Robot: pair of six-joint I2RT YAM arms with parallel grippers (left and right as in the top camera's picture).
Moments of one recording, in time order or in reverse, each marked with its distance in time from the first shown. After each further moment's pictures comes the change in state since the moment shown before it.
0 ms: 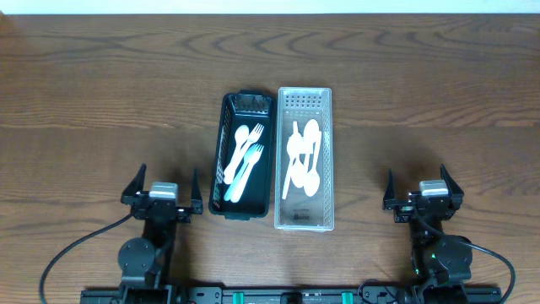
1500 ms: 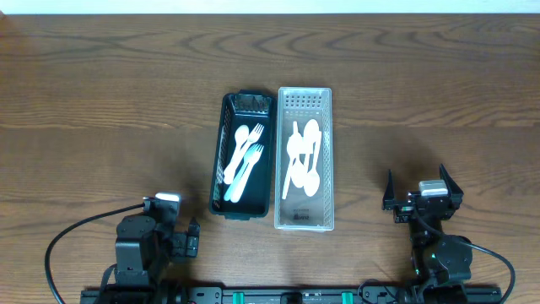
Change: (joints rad) left arm 0.003 0.264 0.403 -0.890 -0.045 -0.017; right arm 0.000 0.001 0.000 0.000 -0.007 0.000
